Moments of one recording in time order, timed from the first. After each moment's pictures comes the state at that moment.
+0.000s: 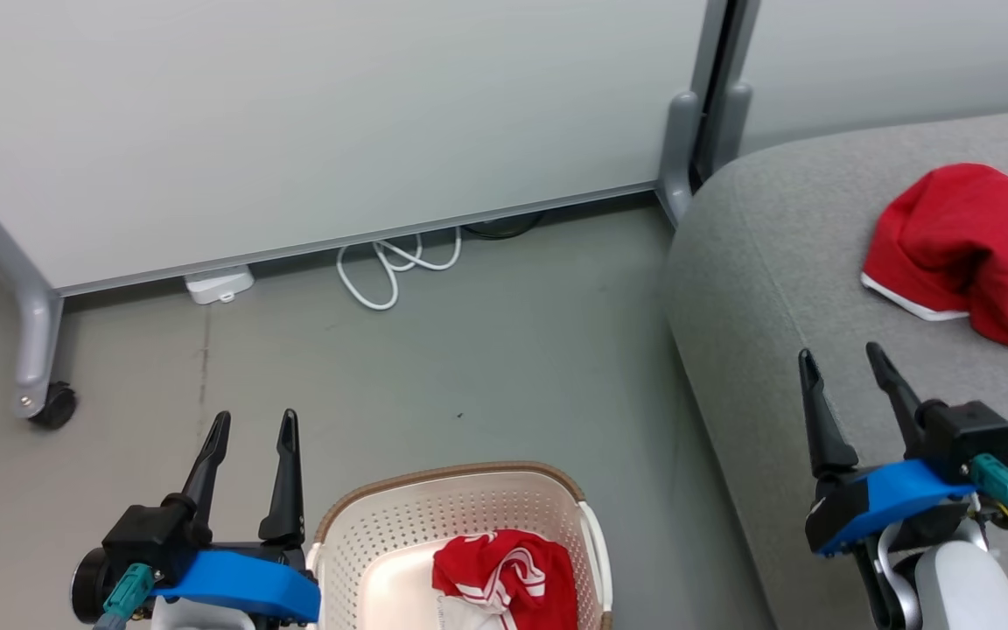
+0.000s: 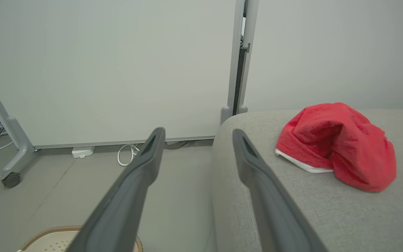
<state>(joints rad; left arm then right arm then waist) -0.07 0.12 -0.11 0.28 -0.27 -0.12 -0.26 -0.23 -0.05 -0.09 0.32 0.03 0.13 -0.15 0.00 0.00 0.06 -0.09</state>
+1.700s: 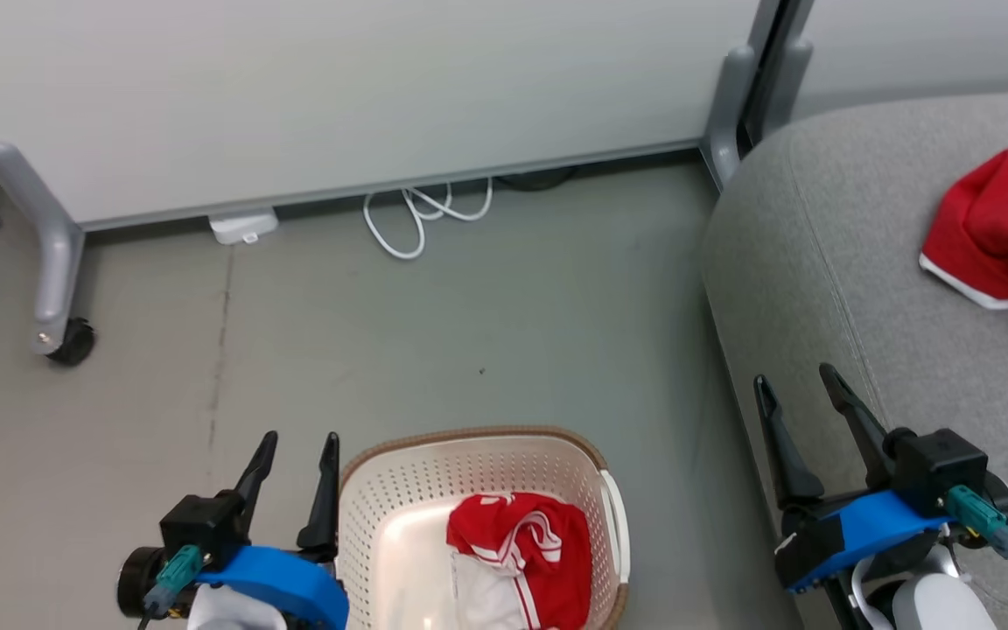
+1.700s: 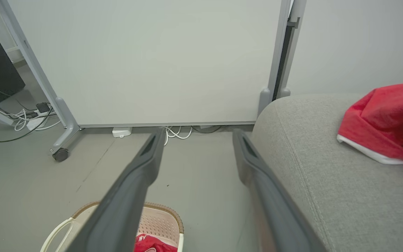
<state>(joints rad) -0.13 0.13 -0.20 0.45 -0.31 -0.13 -0.26 -0.11 -0.05 0.02 0.16 0.10 0.13 -0.10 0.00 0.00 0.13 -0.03</state>
